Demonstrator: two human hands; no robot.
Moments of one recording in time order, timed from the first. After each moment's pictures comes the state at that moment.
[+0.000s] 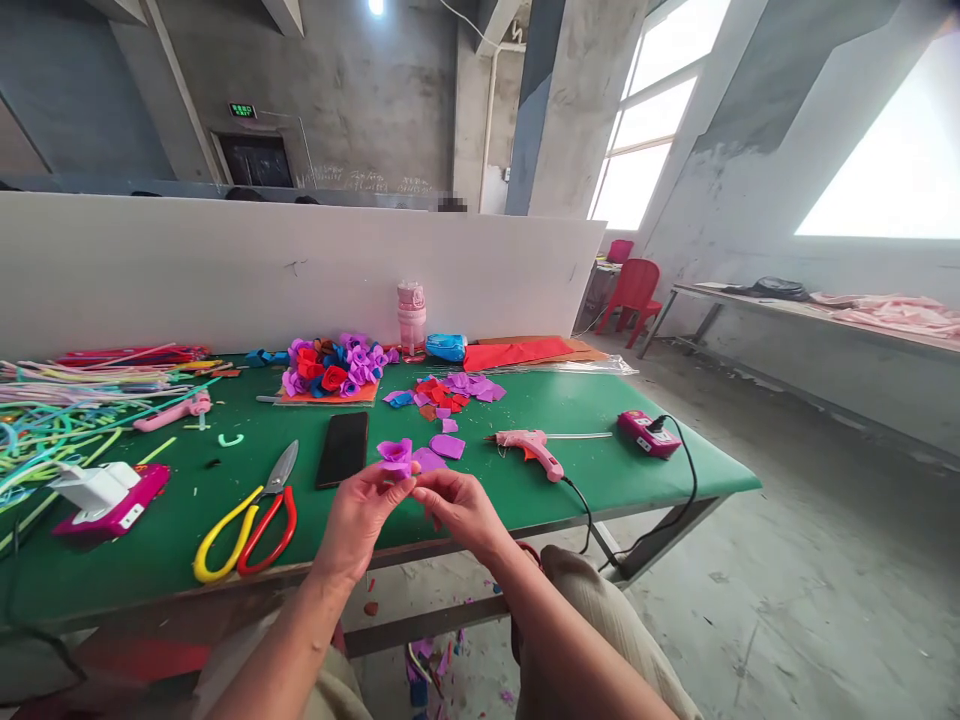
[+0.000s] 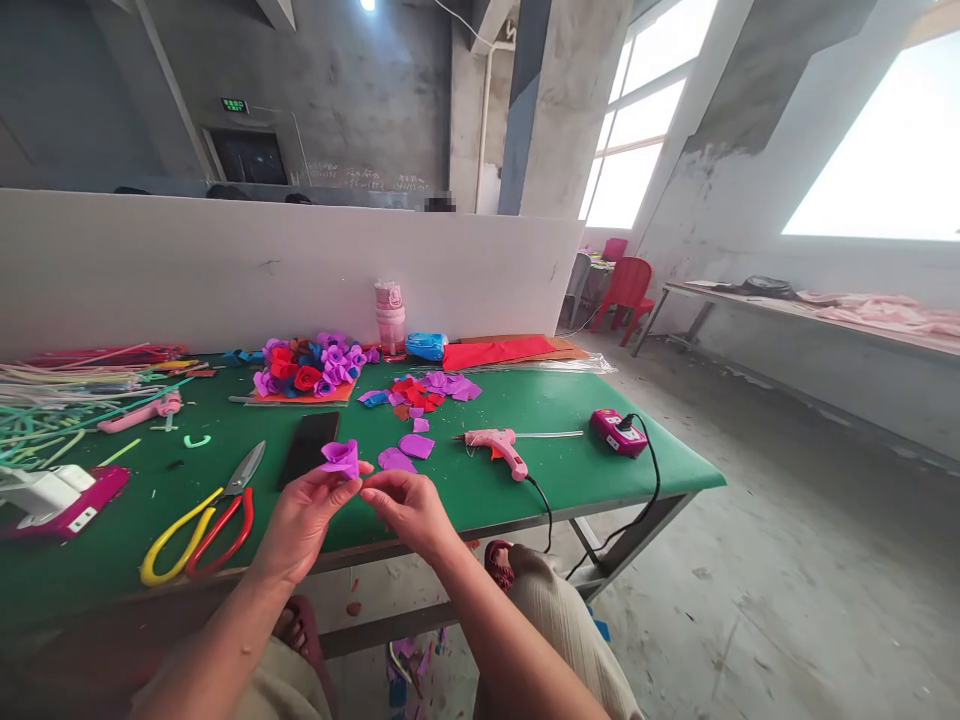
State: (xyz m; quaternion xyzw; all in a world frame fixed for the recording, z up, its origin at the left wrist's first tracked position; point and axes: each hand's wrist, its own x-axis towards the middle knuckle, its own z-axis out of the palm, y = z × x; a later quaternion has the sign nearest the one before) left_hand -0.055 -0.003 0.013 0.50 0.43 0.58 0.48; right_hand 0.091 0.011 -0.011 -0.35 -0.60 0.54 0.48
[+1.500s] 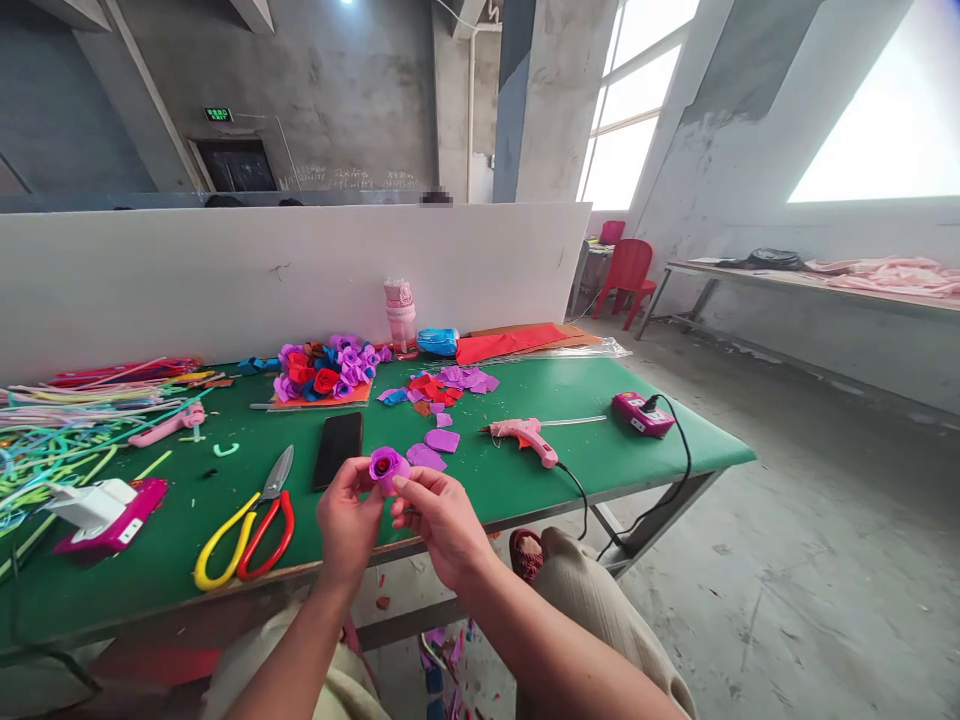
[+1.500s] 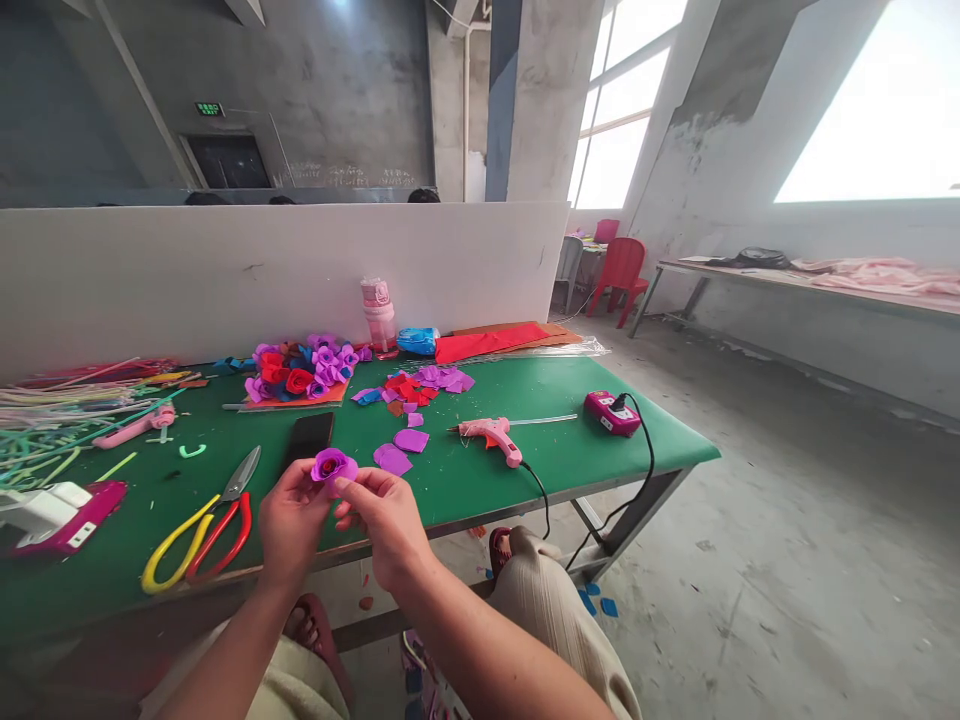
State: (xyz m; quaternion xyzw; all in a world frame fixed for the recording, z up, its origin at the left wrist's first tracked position) left_hand -0.051 -0.003 0.003 0.52 0.52 0.63 0.25; right_hand 0.061 -0.018 0.019 -0.27 -0.30 0.74 0.54
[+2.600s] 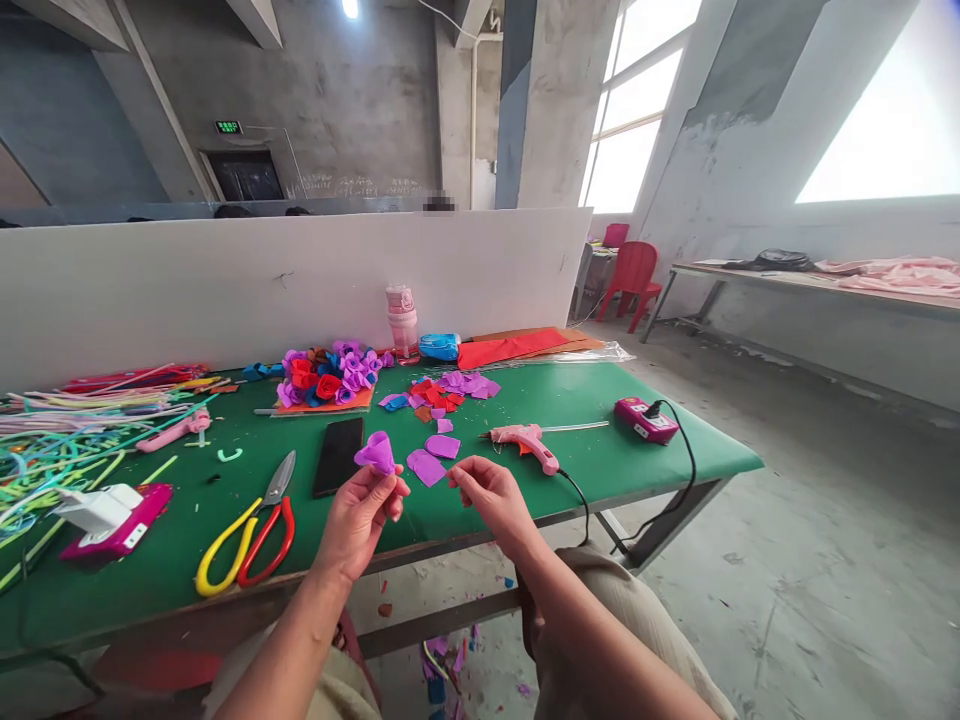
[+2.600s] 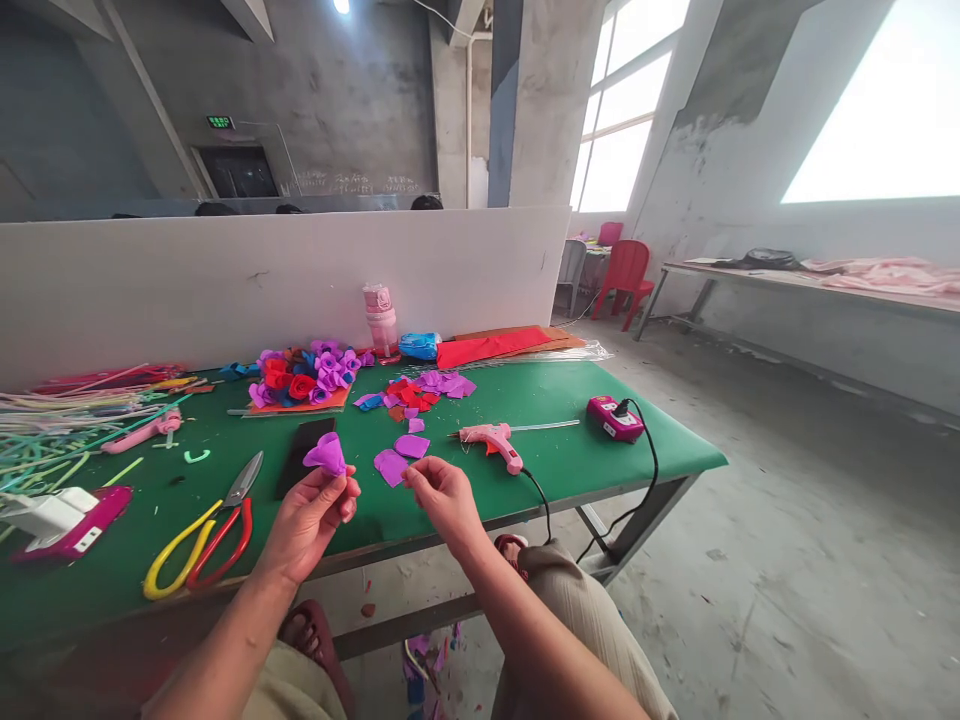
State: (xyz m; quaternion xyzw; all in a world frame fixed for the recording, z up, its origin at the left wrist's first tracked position) left_hand -0.056 0.007 -0.001 0.40 0.38 0.59 0.59; right_hand 0.129 0.013 -0.008 -0.42 -0.51 0.53 0.54
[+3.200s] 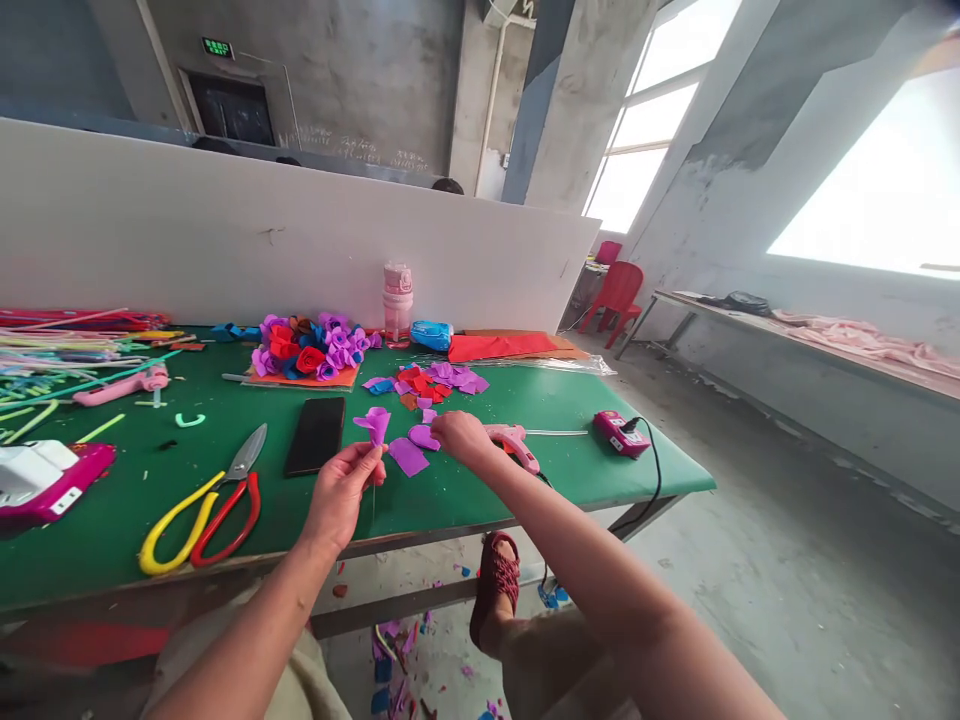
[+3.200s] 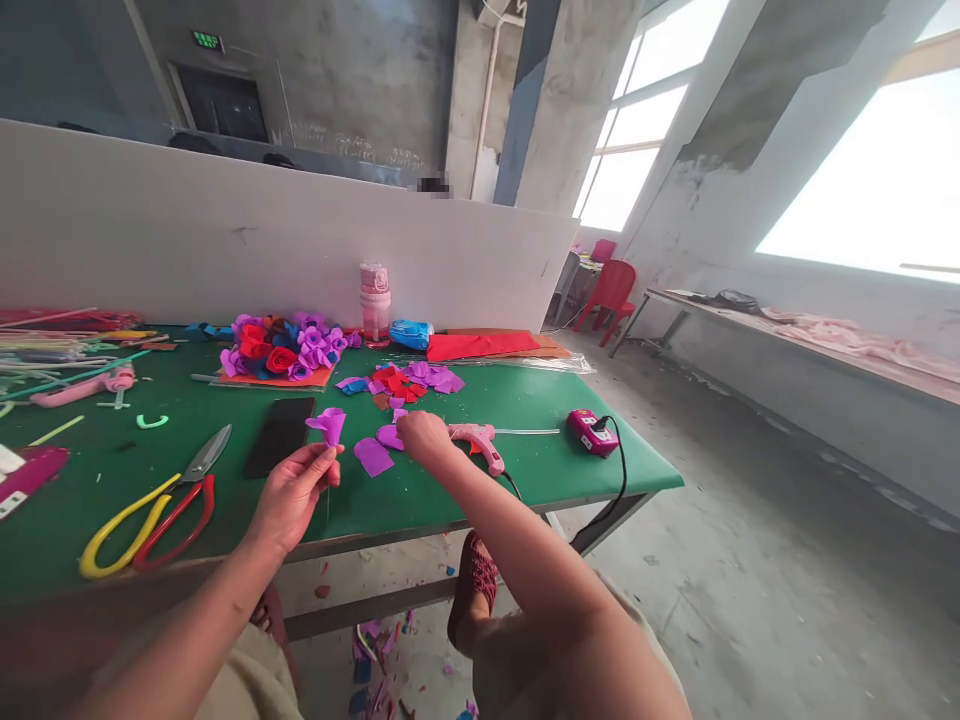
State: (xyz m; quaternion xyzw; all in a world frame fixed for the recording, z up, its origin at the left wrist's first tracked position) left_hand -0.049 0.027 -0.015 0.38 0.43 0.62 0.53; right_hand 0.124 0.103 0.021 -0.57 -0.82 0.08 0.03
